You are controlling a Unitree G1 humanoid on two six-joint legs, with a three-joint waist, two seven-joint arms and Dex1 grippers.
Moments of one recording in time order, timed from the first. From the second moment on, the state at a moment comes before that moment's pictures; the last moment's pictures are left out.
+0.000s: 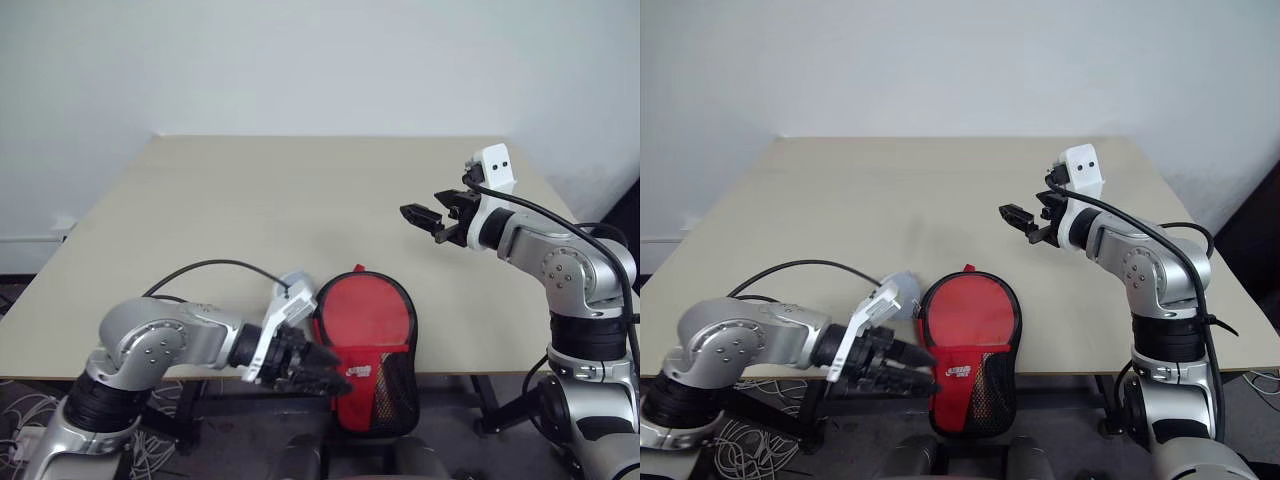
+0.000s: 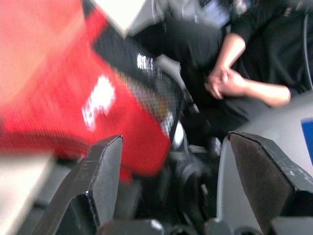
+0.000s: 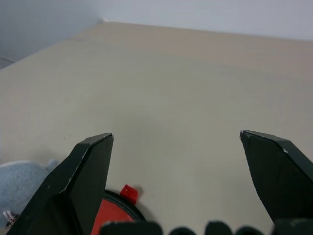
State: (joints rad) left arm -0.37 0.69 -0.13 -0.47 -1.06 1.33 -0.69; right arm -0.69 -0.45 -0.08 -0.16 0.51 1.06 0.42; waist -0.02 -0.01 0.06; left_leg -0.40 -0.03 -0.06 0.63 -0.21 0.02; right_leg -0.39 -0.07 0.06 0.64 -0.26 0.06
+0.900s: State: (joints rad) left arm -0.22 0.45 -0.39 -0.26 -0.40 0.65 -0.70; right arm -0.97 -0.27 0.35 0.44 0.21 0.60 0.83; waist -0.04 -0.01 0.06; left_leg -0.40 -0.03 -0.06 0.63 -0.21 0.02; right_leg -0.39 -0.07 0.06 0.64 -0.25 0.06
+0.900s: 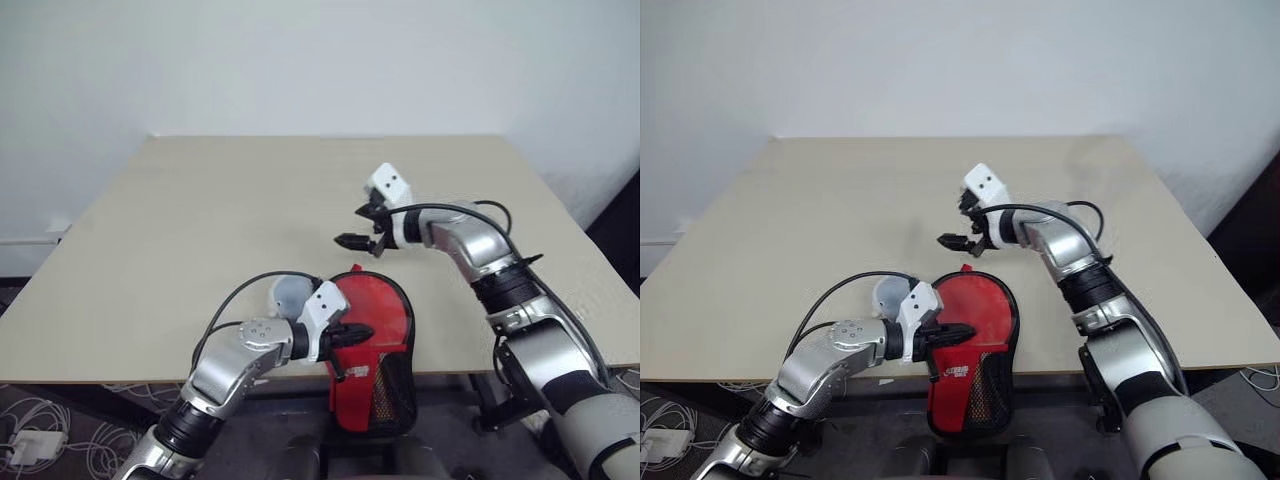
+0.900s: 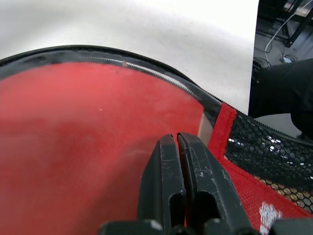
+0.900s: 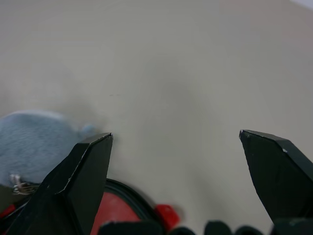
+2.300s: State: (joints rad) left arm -0.16 0.48 -0.40 -0.29 -0.32 0.58 -0.79; right arm -1.09 0.14 0.38 0.96 0.00 0.43 0.95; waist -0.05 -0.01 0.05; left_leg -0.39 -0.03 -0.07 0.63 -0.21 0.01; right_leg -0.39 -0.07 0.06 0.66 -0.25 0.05
